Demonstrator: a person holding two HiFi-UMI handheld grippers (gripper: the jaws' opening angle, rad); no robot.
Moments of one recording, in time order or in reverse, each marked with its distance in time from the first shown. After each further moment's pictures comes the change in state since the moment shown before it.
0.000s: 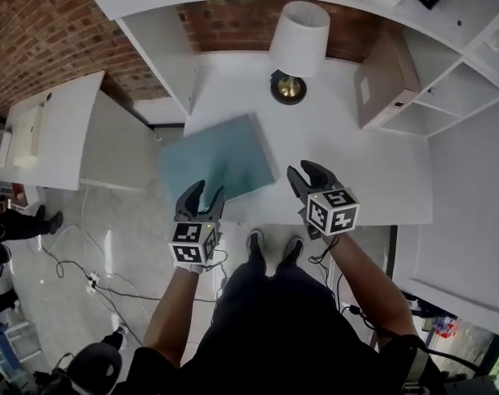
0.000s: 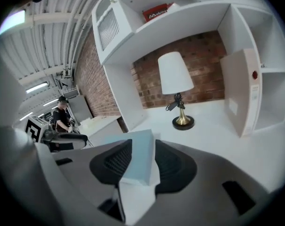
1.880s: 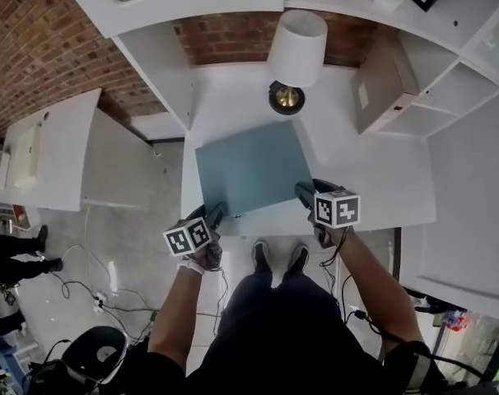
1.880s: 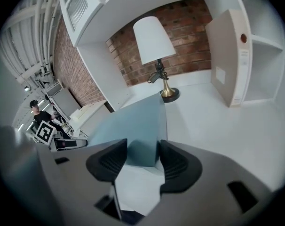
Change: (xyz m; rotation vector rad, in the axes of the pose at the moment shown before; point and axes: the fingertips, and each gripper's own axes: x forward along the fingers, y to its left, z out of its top) left arm 0.040 0.055 -0.098 -0.522 0.237 -0.048; right arm 0.017 -0.035 -0.062 0.156 0.271 -0.102
